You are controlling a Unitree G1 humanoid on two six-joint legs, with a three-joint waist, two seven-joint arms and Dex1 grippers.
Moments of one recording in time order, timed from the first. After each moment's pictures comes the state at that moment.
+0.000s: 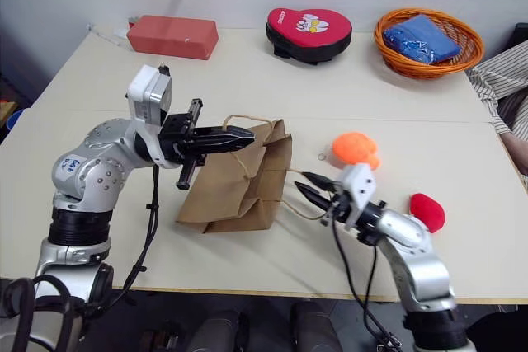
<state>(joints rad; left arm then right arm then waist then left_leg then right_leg) -0.73 0.52 0.02 -0.07 -0.72 0.60 -1.16 -0.02 -0.48 -0.11 -0.33 0.42 0.17 0.77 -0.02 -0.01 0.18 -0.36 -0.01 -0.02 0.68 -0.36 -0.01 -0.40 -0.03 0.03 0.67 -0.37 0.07</state>
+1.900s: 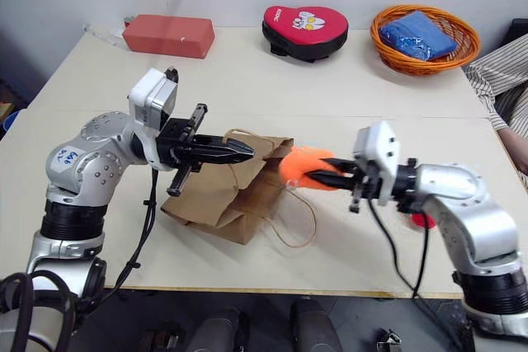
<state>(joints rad) -0.78 0.55 -0.02 -0.06 -0.70 0.64 -1.28 -0.36 -0.73 -0.02 -0.42 0.56 0.51 0.99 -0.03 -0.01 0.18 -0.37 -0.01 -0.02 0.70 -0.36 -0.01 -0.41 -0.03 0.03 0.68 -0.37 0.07</state>
